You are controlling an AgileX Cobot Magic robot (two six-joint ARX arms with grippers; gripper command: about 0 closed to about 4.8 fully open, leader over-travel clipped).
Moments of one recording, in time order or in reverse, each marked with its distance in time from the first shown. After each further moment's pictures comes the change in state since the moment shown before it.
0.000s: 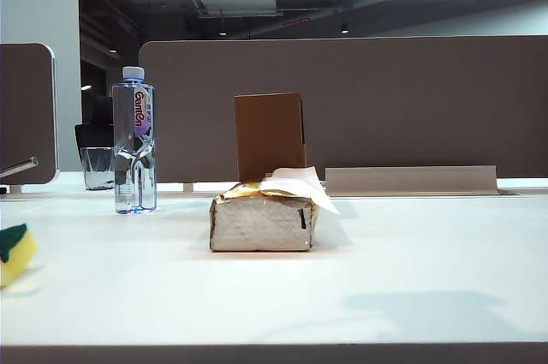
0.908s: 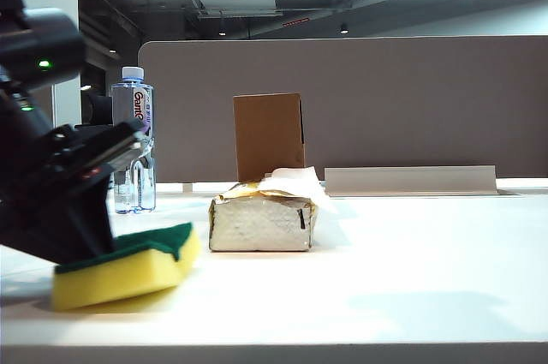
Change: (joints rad) left arm -0.525 0.184 0.119 0.191 -0.089 -0.228; right arm 0.000 0.000 0.000 0.000 0.004 0.000
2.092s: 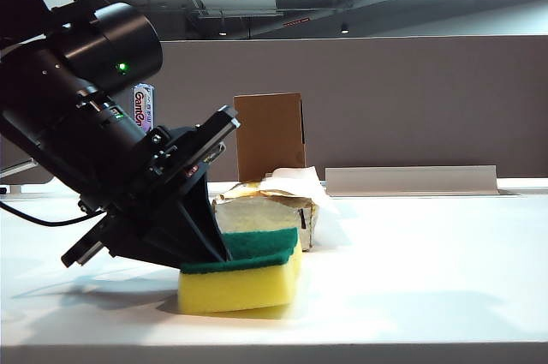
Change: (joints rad) left arm -0.216 0.132 0.031 0.280 0.086 -0.213; right arm 0.000 0.001 0.000 0.000 0.000 0.000
